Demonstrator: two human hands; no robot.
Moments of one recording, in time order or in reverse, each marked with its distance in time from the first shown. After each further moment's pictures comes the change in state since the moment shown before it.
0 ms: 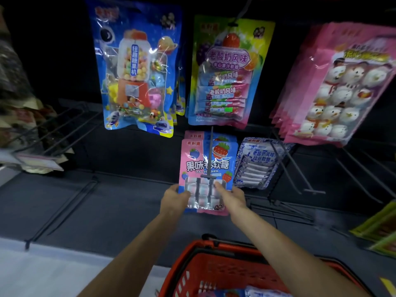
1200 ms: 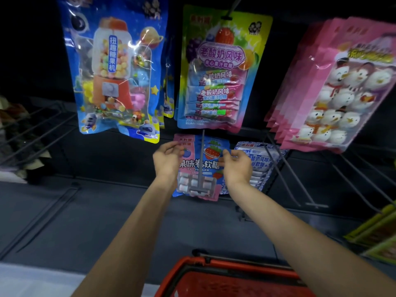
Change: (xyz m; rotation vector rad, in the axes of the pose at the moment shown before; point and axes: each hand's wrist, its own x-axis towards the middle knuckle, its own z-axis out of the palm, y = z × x) left_hand 0.065 0.096 0.023 -0.559 0.089 0.216; right_hand 0.040 -0.091 0.001 -0.039 0.308 -0.412
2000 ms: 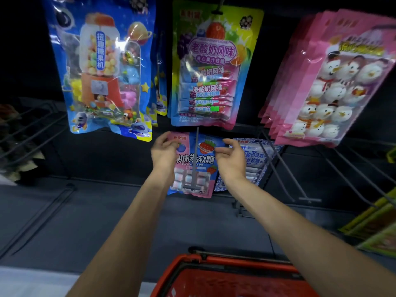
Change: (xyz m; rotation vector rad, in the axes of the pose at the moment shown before) left_hand 0.012 0.001 0.010 0.013 -0.008 -0.017; right_hand 0.005 -0.003 -0.007 0.053 -0.152 -0.060
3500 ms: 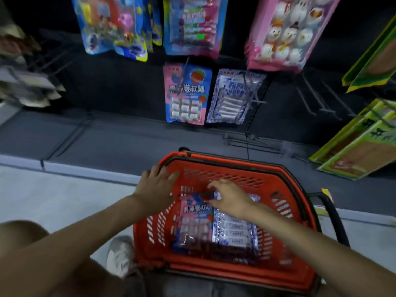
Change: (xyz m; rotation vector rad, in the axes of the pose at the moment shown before) left_hand -0.301 -0.063 -0.155 1.902 -0.723 0.410; right_hand -0.256 0.108 -0.176 -1.025 -0.894 -0.174
